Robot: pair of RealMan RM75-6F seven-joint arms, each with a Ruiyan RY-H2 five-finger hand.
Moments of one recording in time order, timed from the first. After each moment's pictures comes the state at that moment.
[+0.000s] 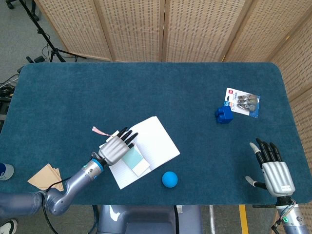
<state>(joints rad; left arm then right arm) -0.86 -1.51 0.01 -1.57 1.16 0.90 0.77 0.11 -1.19 0.02 -1.58 -1.57 1.46 -0.07</state>
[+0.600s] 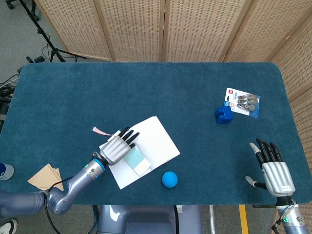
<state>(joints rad) -0.86 -1.53 0.00 -1.55 1.17 0.91 0.76 0.11 -1.19 0.03 -1.58 -1.57 1.46 -0.07</state>
